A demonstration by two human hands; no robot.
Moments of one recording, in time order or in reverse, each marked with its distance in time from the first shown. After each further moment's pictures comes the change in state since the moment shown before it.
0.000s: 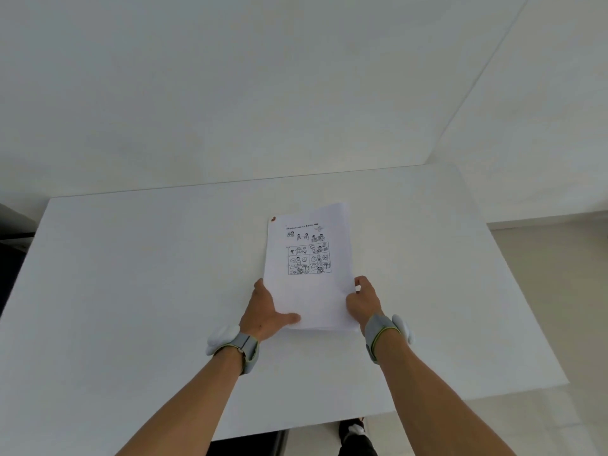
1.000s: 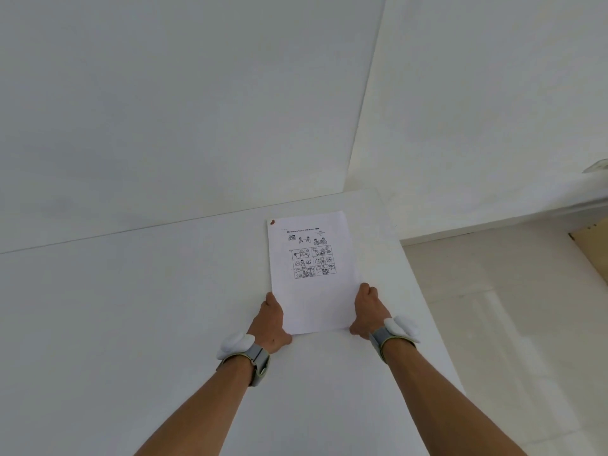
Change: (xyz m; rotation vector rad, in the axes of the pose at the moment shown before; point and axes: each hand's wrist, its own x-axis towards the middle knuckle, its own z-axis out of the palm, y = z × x) left_hand 0.071 0.199 0.154 0.484 -0.122 0.046; right_hand 0.116 0.003 -0.216 -0.811 -0.008 -0.128
